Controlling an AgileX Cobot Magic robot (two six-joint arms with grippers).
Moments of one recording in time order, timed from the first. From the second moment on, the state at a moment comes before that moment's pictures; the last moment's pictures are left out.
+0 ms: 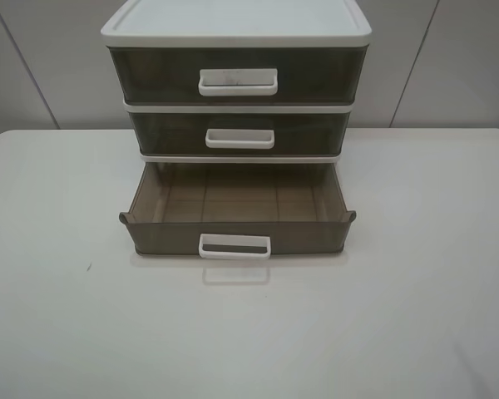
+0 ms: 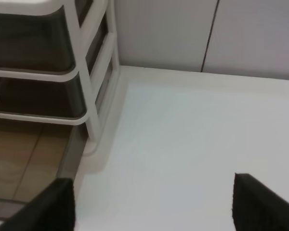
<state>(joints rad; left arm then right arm) -0.06 0.00 -0.51 -0.05 1.06 0.00 0.06 0.57 -0.76 -0.03 0.82 0.01</state>
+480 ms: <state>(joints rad) -0.06 0.00 -0.51 -0.05 1.06 0.00 0.02 0.19 -0.59 0.05 0.88 -0.06</state>
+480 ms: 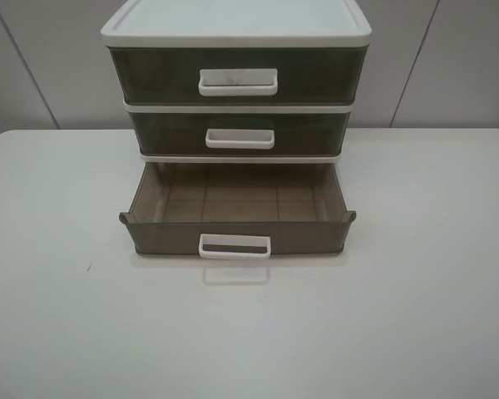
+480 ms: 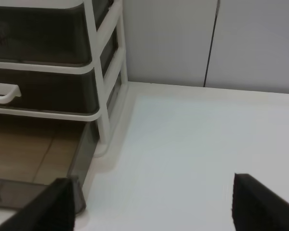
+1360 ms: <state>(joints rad) -0.06 0.00 -0.51 -0.05 1.06 0.00 0.02 0.00 -0.52 -0.03 1.07 -0.04</state>
